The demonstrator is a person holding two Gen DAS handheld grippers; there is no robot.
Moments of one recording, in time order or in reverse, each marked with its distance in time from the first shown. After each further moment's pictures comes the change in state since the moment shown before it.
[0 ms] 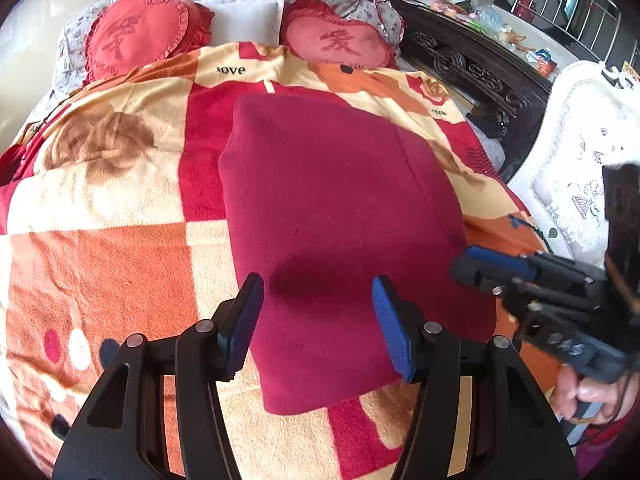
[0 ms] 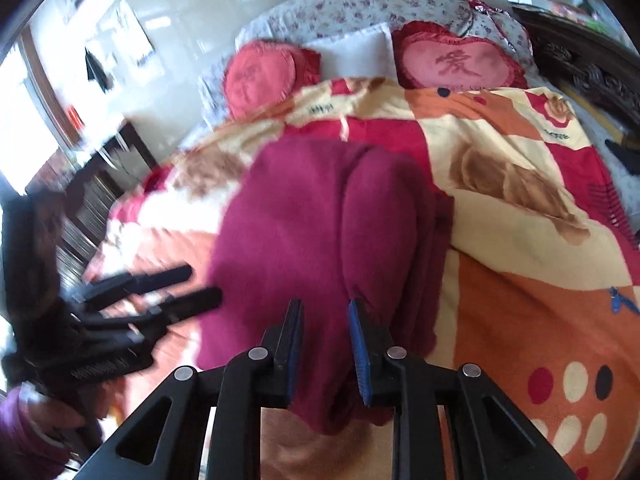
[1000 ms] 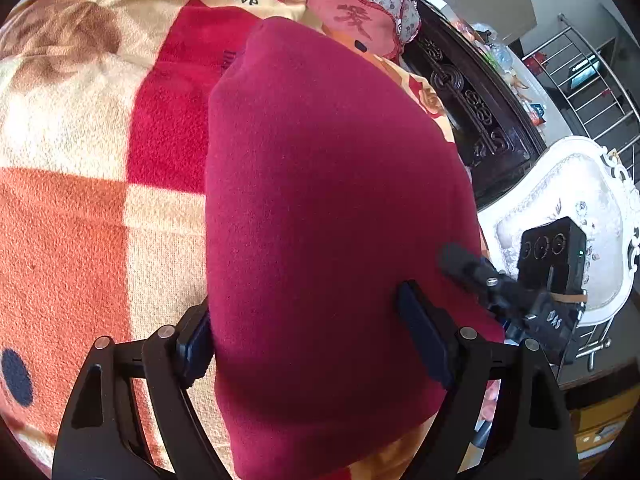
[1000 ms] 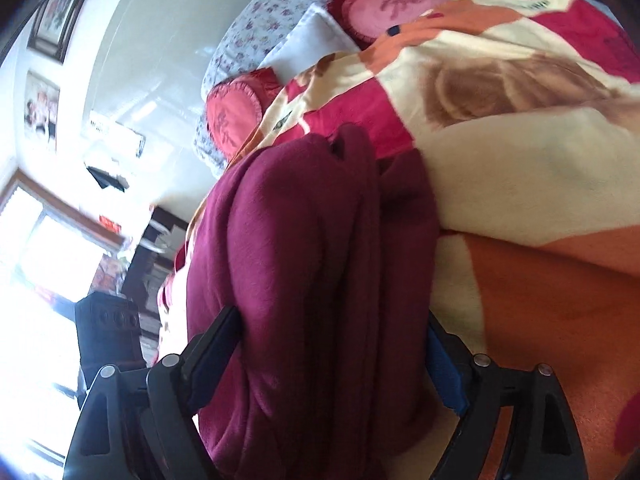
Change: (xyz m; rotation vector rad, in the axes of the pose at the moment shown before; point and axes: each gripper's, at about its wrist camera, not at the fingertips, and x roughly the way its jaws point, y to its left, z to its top) left arm 0.062 0.047 0.013 -0.250 0.105 -0.282; right arm 0.070 -0.089 0.010 0.383 -0.032 0.346
